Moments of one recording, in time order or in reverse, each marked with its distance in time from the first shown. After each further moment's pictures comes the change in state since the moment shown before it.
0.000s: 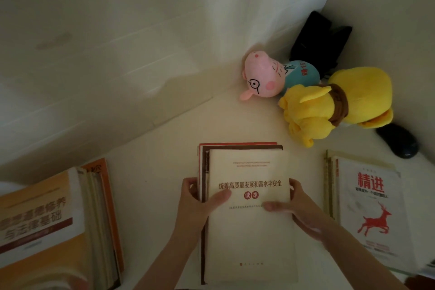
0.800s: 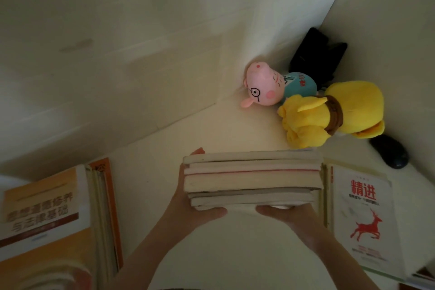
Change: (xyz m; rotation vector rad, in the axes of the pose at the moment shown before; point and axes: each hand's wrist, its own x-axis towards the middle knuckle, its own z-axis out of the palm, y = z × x) left_hand -0.030 0.040 -0.034 0.191 -0.288 0.401; right_hand -0.039 -0.012 0.022 -0.216 0.100 -0.338
